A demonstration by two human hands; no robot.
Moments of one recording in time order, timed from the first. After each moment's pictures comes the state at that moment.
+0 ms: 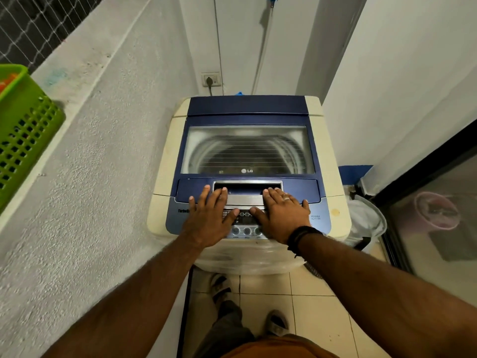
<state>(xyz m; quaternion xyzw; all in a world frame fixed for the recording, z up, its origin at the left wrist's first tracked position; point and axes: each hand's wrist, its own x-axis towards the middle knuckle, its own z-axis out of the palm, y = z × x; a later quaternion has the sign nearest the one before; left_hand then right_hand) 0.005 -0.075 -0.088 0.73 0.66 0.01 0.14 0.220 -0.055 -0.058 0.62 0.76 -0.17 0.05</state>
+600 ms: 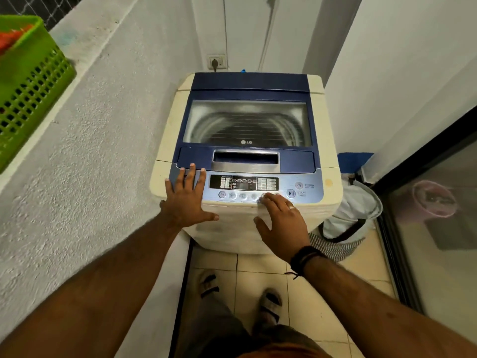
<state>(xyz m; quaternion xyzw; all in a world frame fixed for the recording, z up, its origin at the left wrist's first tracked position) -0.034 -0.127 -0.103 0.70 0.70 -0.08 0.10 0.240 -0.166 -0.079 0.59 0.78 -0.18 -0.12</state>
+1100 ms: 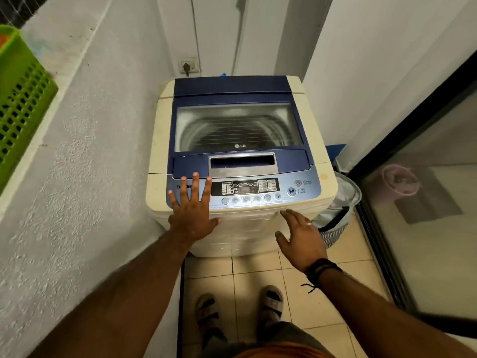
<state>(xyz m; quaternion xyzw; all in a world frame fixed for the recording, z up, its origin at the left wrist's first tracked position) -0.038 -0.121 -0.133 0.74 0.67 -0.03 0.05 0.242 -0.200 -0.085 0.70 0.68 -0.20 -0.06</state>
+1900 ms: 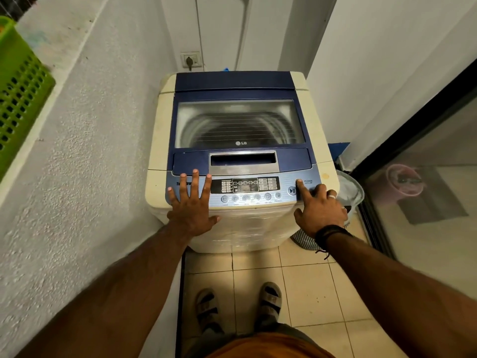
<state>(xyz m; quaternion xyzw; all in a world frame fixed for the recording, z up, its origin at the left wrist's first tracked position) -0.034 -0.117 -0.131 0.74 0.67 -0.05 0.05 0.274 -0.138 -0.062 0.77 0.62 -0.10 0.10</state>
